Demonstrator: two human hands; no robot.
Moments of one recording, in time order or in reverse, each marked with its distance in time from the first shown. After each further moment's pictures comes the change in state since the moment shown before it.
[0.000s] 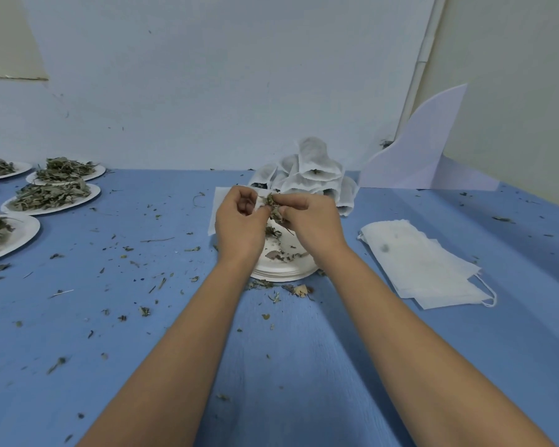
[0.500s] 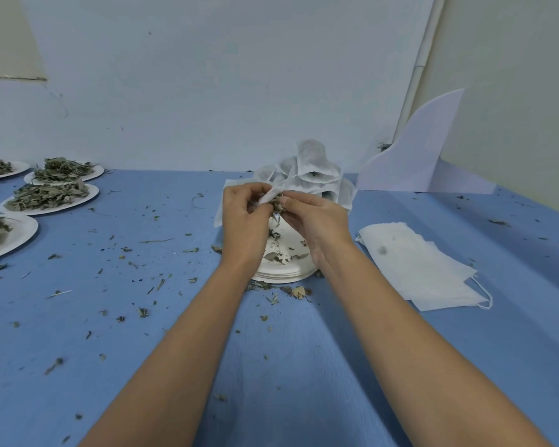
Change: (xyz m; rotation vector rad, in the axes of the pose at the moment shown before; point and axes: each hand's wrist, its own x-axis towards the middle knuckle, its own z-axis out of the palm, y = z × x) left_hand -0.005 0.011 0.004 -0.027 -0.088 0.086; right_hand -0.002 -0.009 -0.002 0.551 0.075 0.224
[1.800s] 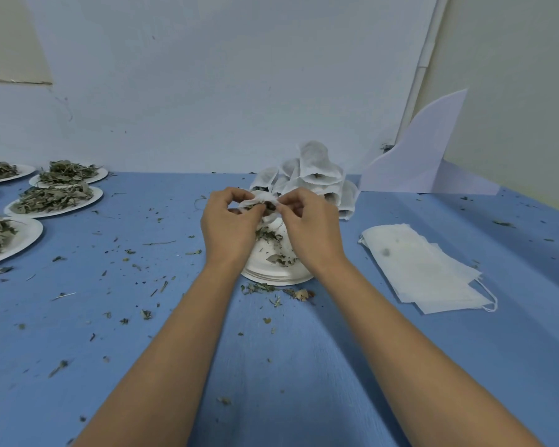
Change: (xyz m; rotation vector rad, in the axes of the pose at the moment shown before) left_hand 0.010 -0.009 -0.020 0.190 0.141 -0.028; right_hand -0.004 0.008 0.001 -0.862 -0.015 -0.554
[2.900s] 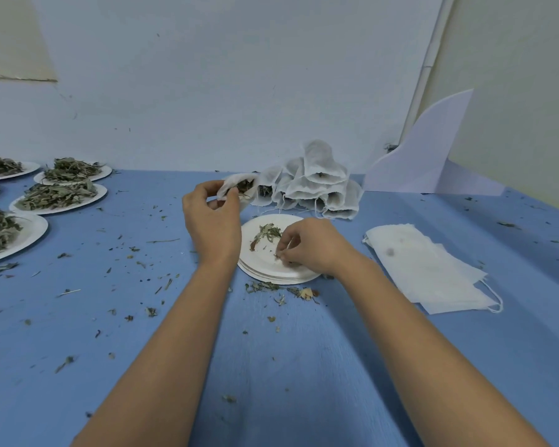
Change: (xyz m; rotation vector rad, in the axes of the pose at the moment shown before) left_hand 0.009 -0.005 -0.009 -0.057 0.215 -0.032; right_hand 0.005 0.016 -0.010 -0.390 -0.612 0.097
